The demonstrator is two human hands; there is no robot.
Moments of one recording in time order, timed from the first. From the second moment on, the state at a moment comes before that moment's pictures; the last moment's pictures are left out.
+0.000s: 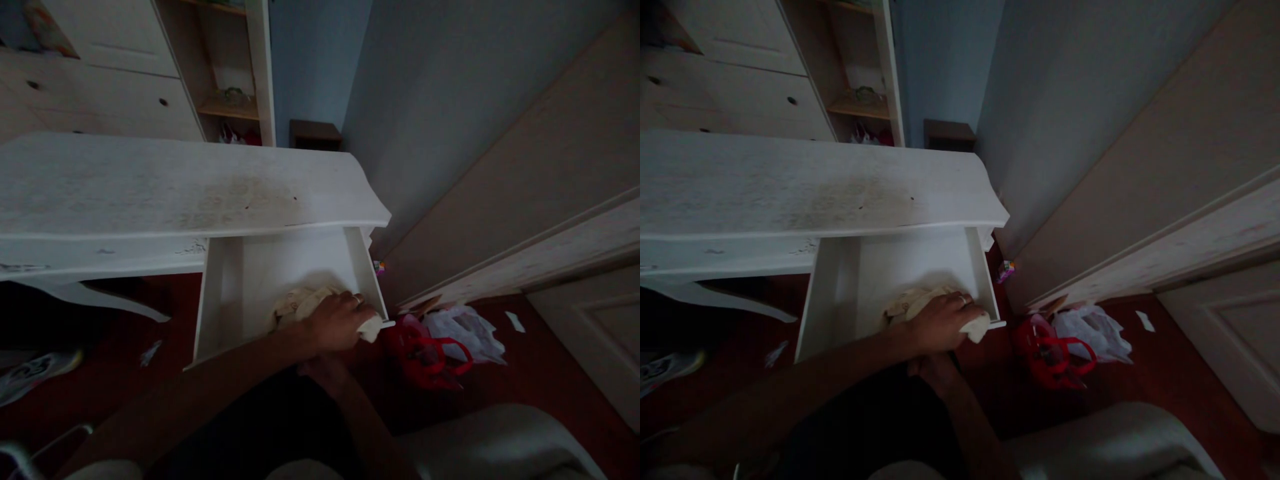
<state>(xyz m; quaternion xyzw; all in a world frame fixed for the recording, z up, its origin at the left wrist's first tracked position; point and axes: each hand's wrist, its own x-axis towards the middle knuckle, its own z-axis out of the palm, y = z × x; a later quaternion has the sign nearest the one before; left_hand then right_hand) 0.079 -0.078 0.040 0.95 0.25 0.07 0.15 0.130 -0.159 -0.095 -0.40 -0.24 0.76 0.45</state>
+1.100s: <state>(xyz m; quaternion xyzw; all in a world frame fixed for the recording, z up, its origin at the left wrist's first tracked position) 0.127 0.092 -0.006 0.51 0.68 0.36 0.39 0.125 -0.159 -0.088 -0.38 -0.19 0.78 0.45</state>
